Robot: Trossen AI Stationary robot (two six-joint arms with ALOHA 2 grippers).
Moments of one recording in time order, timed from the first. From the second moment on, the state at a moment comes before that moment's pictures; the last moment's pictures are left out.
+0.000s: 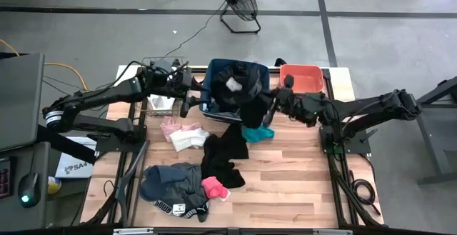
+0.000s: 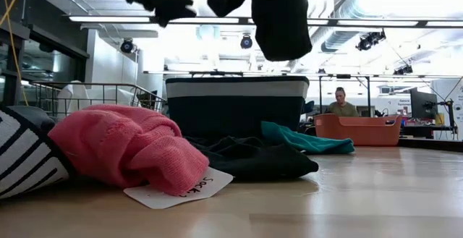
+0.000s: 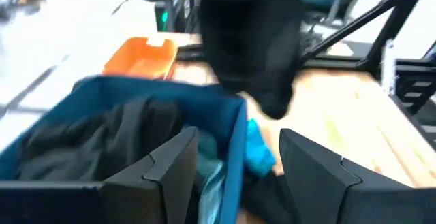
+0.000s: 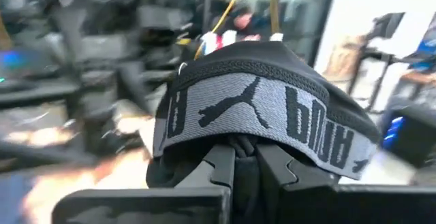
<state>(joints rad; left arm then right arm) 0.42 1.04 0.90 -0.14 0.38 0.10 0.09 1.13 0.89 0.24 0.59 -0.07</state>
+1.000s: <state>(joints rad) 0.32 1.33 0.90 0.55 0.26 0.04 -0.12 1.16 0.89 0.59 0.52 -0.21</state>
